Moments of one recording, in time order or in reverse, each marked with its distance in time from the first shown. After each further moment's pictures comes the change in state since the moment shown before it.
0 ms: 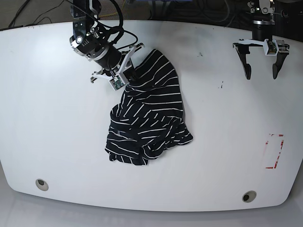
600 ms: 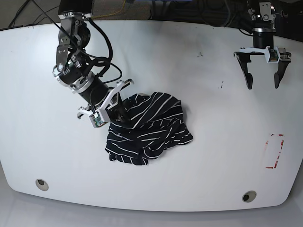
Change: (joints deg) left arm -4.4 -0.4 0.0 0.0 0.2 0.0 0.0; right arm 16.0 3.4 5.2 -1.3 12.6 0.0 -0.9
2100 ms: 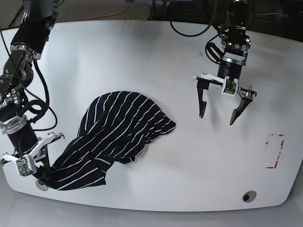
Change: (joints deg) left arm -16.9 3.3 17.8 -0.9 14.0 -0.1 6.7; right arm 20.4 20.3 13.7 -1.3 1.1 0.3 -0.4
